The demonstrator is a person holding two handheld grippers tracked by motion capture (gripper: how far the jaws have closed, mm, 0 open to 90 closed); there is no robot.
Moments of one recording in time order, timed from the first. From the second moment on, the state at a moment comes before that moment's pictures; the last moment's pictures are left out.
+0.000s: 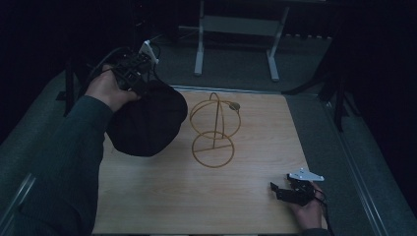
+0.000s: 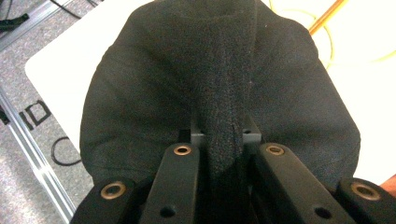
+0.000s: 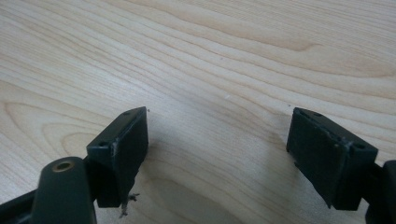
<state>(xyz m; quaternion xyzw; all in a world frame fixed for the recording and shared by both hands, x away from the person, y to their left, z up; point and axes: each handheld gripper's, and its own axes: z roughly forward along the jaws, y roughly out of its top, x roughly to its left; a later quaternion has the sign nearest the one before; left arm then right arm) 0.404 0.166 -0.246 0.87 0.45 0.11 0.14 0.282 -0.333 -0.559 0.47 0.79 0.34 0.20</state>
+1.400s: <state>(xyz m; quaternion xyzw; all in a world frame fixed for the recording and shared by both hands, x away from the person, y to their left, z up) 0.438 0.120 -0.213 0.88 0.44 0.12 0.15 0.282 -0.333 -0.559 0.47 0.79 0.34 0.20</state>
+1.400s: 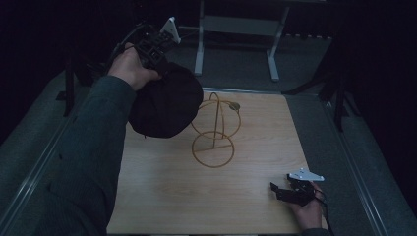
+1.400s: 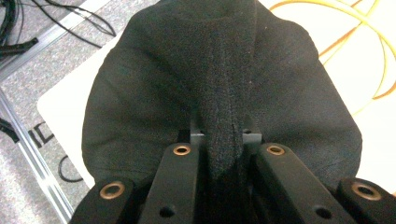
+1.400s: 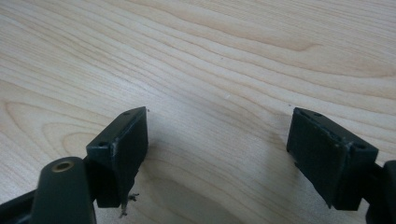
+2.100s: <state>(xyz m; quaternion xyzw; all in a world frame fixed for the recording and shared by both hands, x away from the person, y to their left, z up) 0.437 0.128 -0.226 0.84 0.46 0.14 0.24 0.283 -0.333 -0.559 0.47 0.79 0.34 0.20</state>
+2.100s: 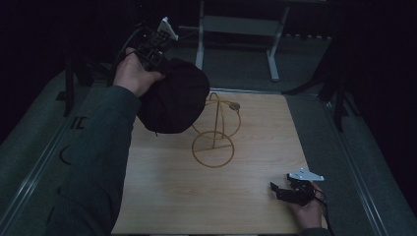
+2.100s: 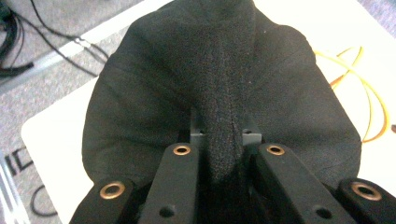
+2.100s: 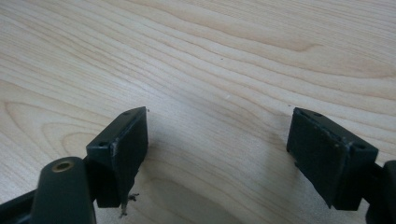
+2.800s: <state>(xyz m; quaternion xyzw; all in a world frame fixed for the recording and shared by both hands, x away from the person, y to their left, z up) 0.419 0.140 -0.251 0.80 0.42 0.19 0.40 0.283 -0.333 -0.559 0.47 0.79 0.34 0.20</state>
